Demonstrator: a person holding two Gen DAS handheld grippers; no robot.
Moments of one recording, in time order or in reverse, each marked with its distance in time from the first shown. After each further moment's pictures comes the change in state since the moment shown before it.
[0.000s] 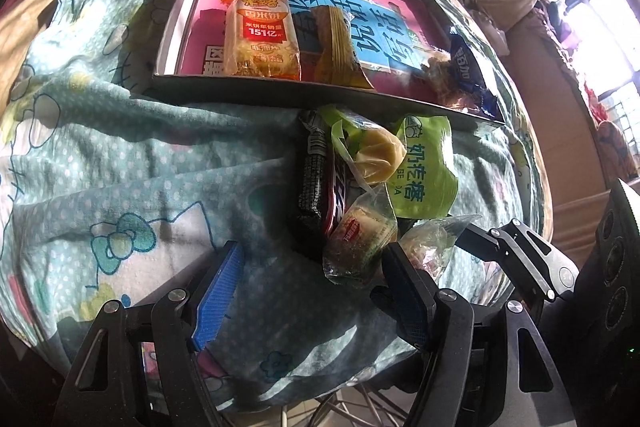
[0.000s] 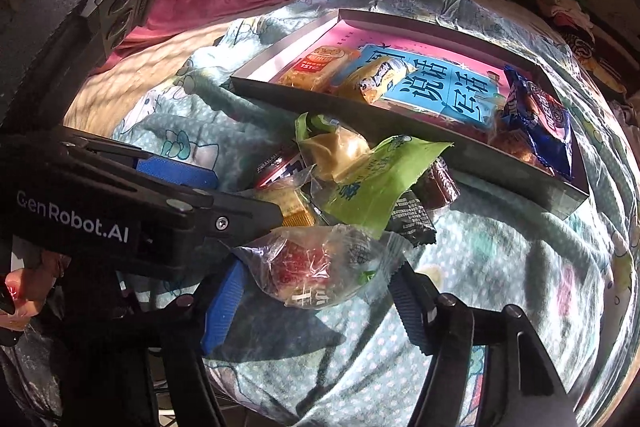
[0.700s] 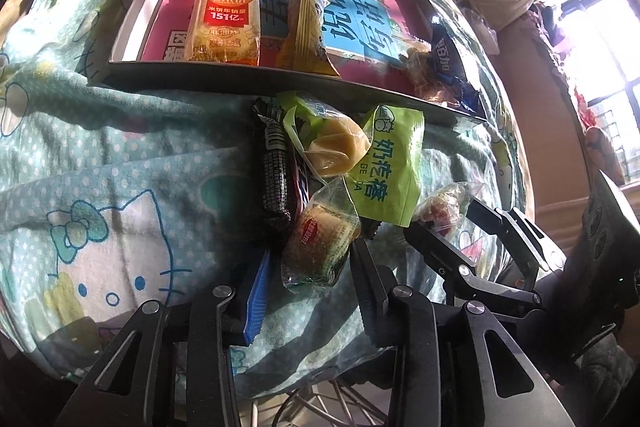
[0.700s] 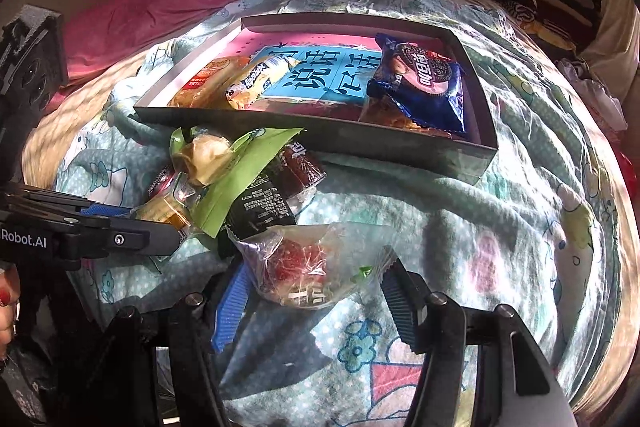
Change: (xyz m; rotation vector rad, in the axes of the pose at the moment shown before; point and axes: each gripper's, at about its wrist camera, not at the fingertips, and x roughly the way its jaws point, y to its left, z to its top) left arm 0.007 -0.014 0.003 -0.032 0.036 -0.064; right arm -0.014 -0.057 -0.008 0.148 -0.008 -0.138
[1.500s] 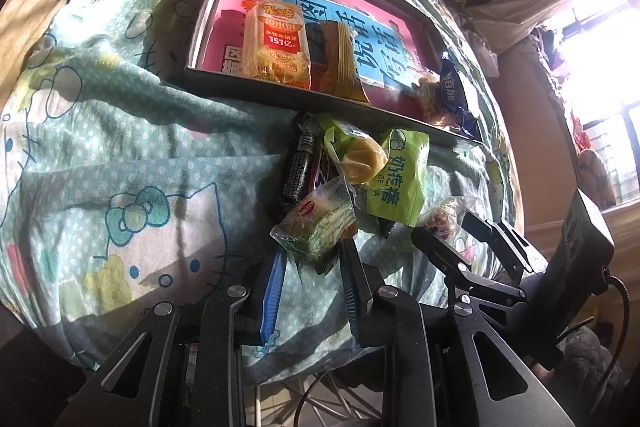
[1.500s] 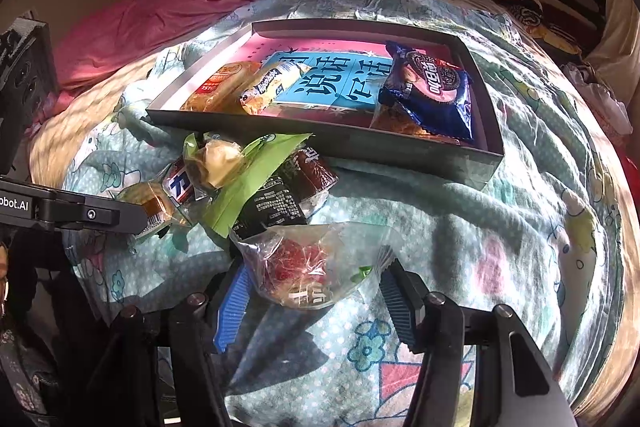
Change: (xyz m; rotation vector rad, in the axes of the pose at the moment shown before) left arm -0.034 0.029 -0.010 -0.059 -0.056 -0.027; right arm -0.003 0.002 -0.001 -0.004 -0.009 0.024
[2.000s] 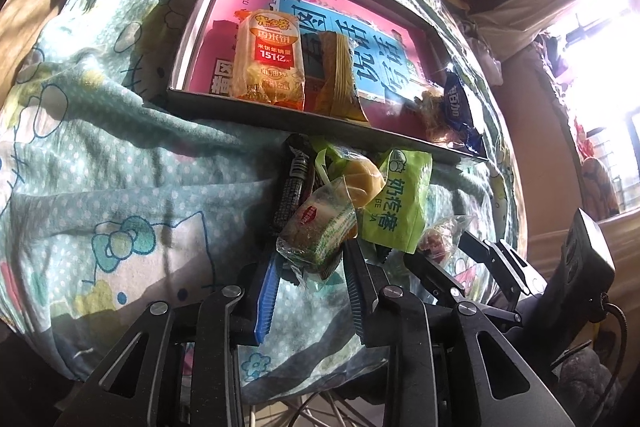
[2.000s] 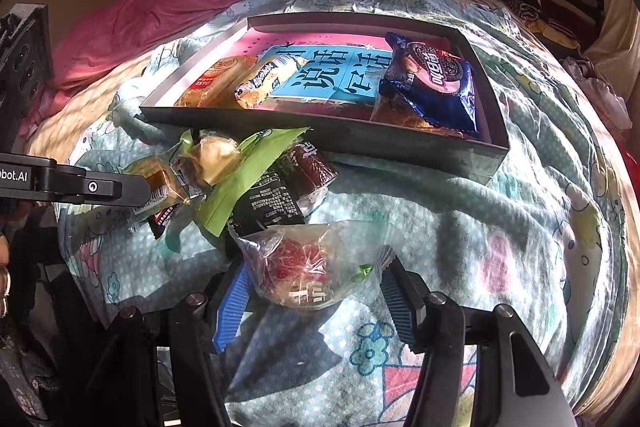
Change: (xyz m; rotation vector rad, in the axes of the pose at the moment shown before) left arm 0.013 -0.010 0.012 -0.002 -0.019 0.022; right arm 0.007 -0.001 0.001 0.016 0.012 -0.002
